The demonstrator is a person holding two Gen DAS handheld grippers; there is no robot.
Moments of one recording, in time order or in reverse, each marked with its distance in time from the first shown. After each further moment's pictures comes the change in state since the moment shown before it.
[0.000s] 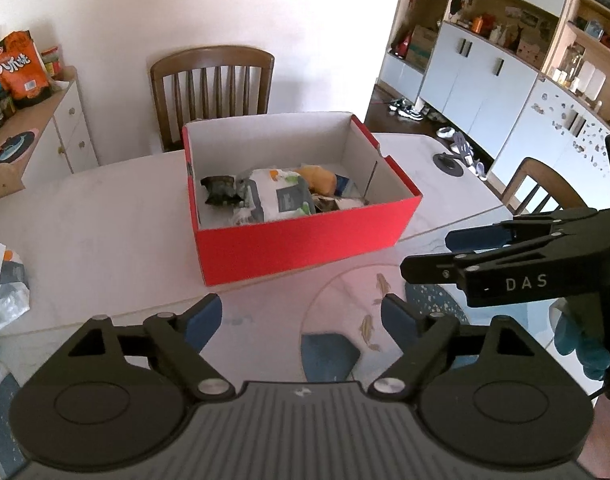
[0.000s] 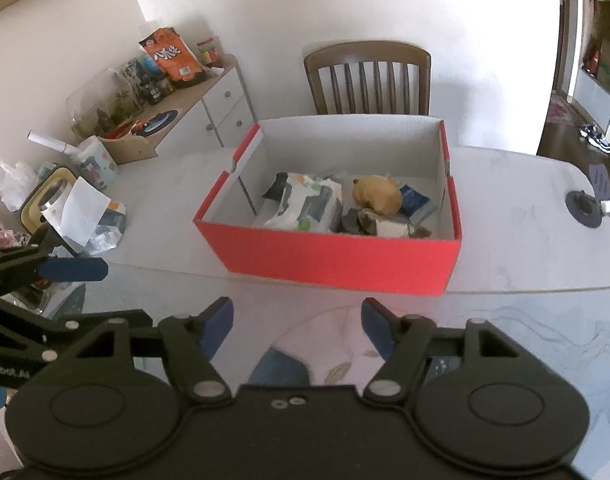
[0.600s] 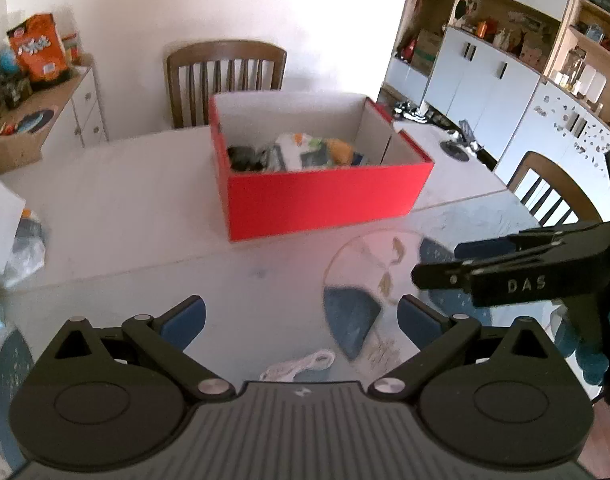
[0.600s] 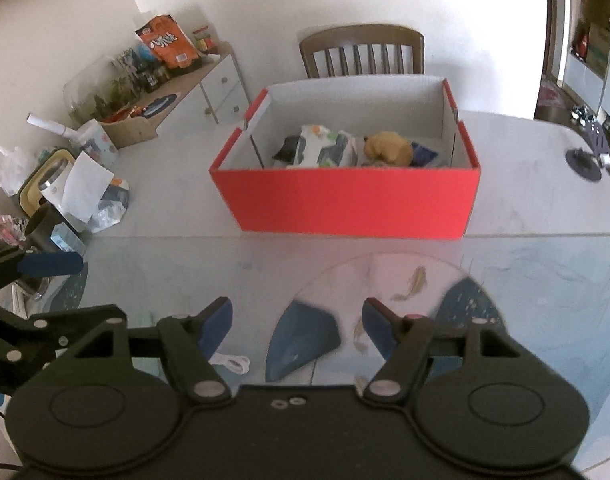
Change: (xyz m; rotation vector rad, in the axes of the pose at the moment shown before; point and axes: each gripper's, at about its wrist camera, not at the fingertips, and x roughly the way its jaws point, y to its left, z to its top) left arm -0.017 0.029 -0.059 -0.025 -0.011 0.007; right arm 0.010 0.028 -0.052 0.043 0.013 -0.022
